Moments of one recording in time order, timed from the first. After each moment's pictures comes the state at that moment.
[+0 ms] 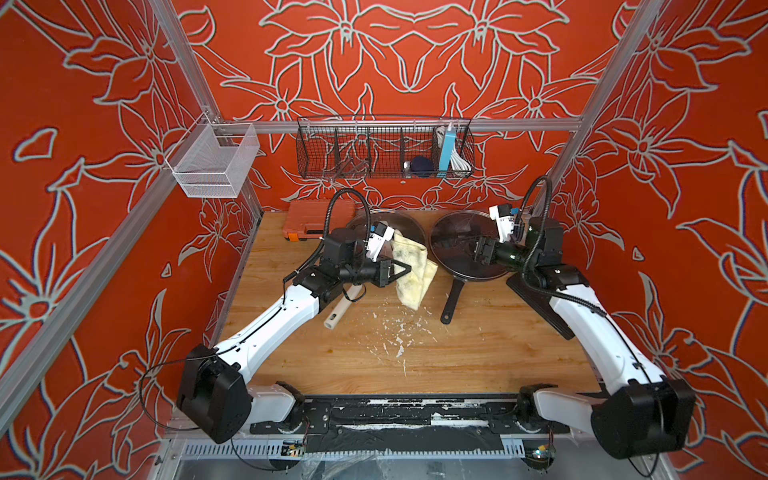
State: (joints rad) left arm -0.46 1.35 1.10 -0.13 0.78 -0.47; right arm 0.17 1.18 1.04 -0.20 -0.77 0.40
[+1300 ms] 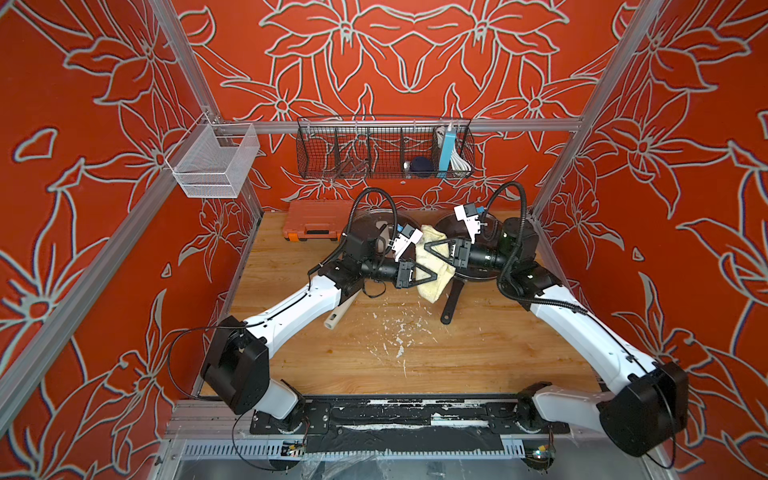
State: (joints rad) left arm -0.56 1.48 1.15 0.04 0.98 -0.53; right arm 0.41 1.24 1.05 0.08 -0.90 0.72
